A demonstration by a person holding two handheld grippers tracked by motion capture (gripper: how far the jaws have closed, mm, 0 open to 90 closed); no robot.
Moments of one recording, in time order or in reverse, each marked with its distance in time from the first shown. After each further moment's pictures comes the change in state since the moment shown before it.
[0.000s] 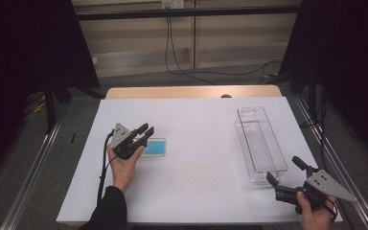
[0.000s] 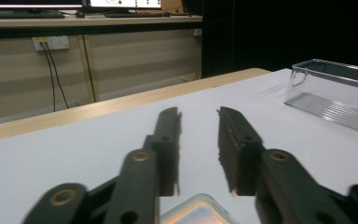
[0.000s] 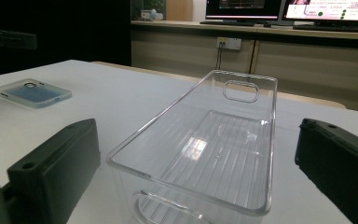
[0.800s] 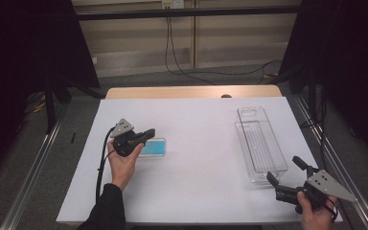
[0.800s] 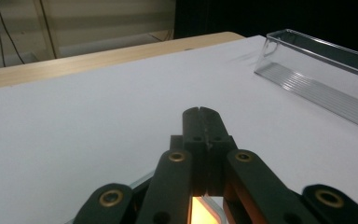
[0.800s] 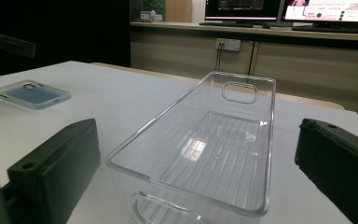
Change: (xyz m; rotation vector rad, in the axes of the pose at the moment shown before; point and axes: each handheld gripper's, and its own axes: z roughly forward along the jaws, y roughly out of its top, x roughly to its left) left arm 0.003 0.016 0.005 0.219 -0.133 -0.097; right arm 0.000 0.000 -0.001 -0.008 -0.001 0.001
